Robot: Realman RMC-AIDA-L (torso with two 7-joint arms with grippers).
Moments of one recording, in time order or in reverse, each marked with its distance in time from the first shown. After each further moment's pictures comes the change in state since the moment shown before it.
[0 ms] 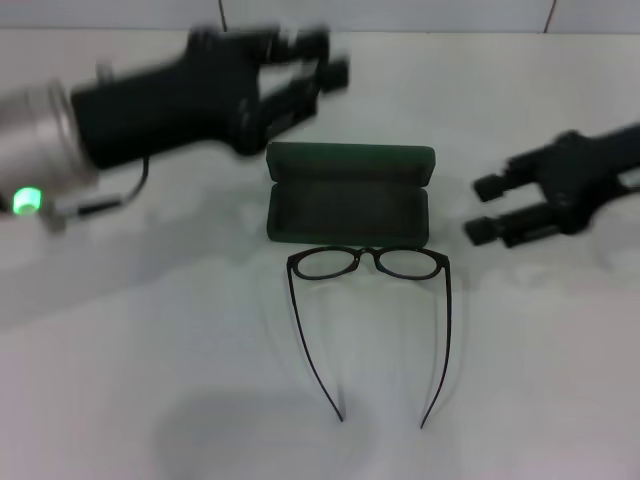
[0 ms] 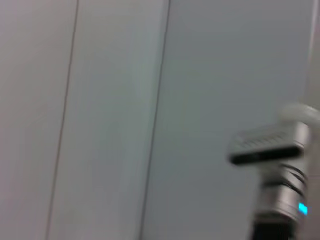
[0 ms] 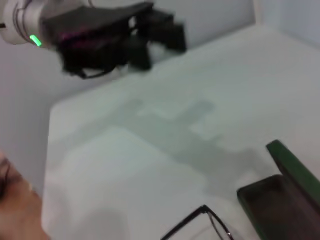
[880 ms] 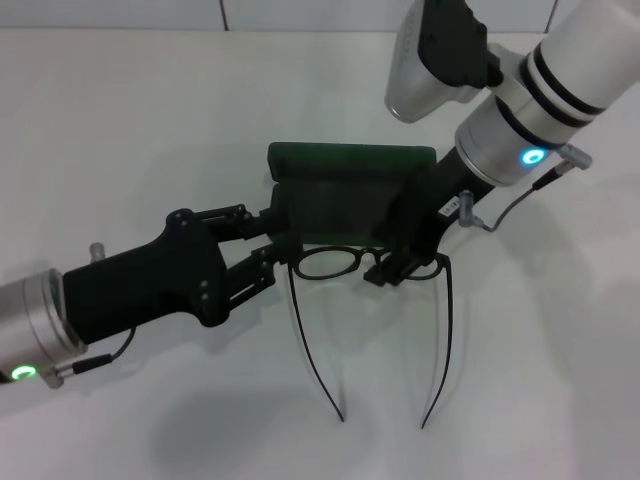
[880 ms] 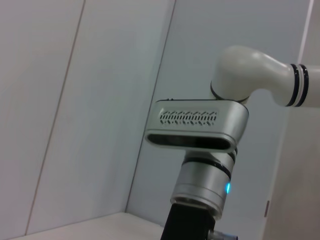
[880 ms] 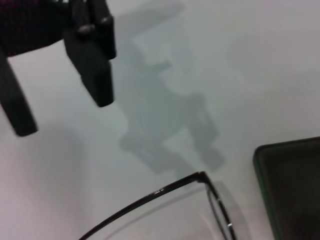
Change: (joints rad) left arm -0.011 0.003 -0.114 -0.565 0.020 0.238 0.396; right arm 0.421 0.029 -0.528 0.509 -0.008 0.450 0.018
